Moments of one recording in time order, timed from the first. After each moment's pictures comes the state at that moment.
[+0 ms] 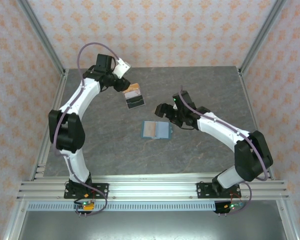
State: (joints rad) left arm -0.16 1.84 1.66 -0.61 0.28 0.38; right arm 0.57 1.50 1.04 -0.38 -0.19 0.84
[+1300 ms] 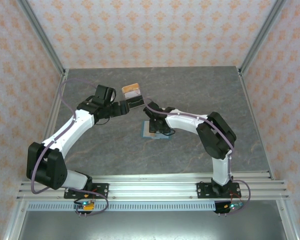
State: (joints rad) left arm -0.28 1.41 1.09 -0.62 0.01 -0.53; right arm 0.77 1.94 1.30 -0.62 0.13 0.73
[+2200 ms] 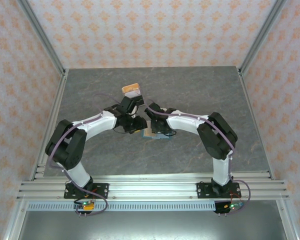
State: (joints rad) left arm -0.47 1.69 1.03 -0.44 0.35 -0.80; right arm 0.76 1.92 1.26 -0.58 0.15 0.73
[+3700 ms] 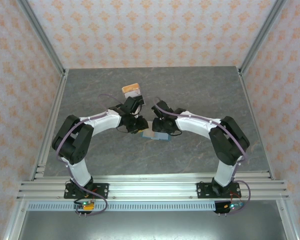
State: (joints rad) left arm -0.48 1.77 1.07 -0.42 0.34 -0.83; right arm 0.72 1.79 1.17 -0.52 0.02 0.72
